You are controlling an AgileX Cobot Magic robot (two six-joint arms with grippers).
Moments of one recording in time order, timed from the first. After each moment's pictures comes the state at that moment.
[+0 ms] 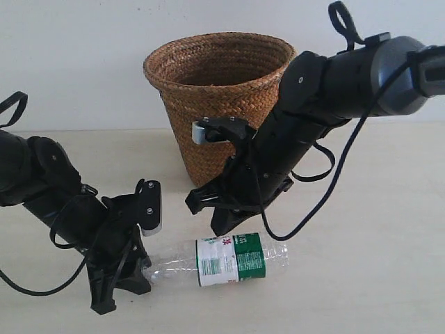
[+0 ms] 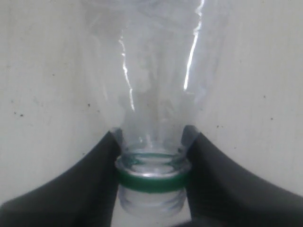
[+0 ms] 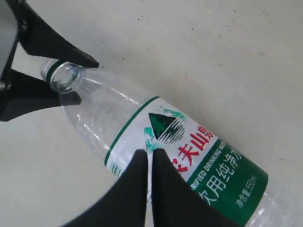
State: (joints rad) left arm -0.37 1.91 -0.96 -0.62 0.58 1.59; right arm 0.57 1.94 -1.38 0.55 0.84 -0.41
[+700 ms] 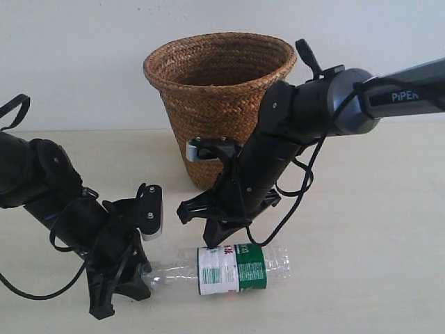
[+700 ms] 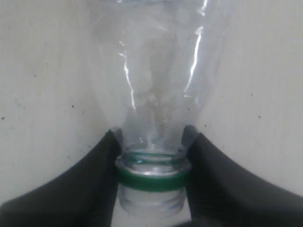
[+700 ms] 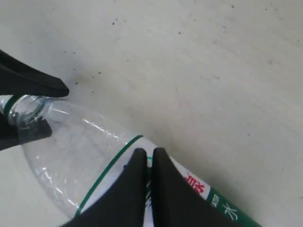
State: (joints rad) left arm -0.37 1.92 -0.96 -0.62 0.59 1.59; right arm 0.58 2.09 -1.47 0.55 0.84 -0.37
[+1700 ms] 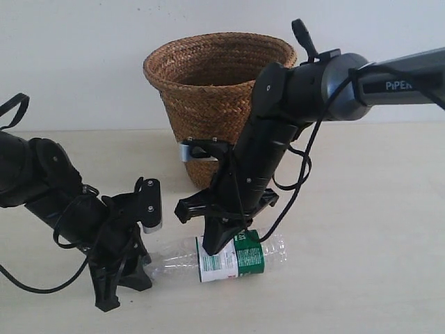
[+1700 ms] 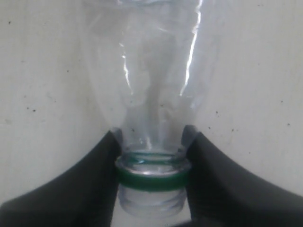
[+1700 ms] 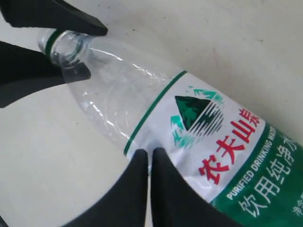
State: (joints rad) left arm -0.37 1.92 -0.96 -0.63 0.54 1.57; right arm 0.58 2.11 -1.56 0.53 1.06 -0.37
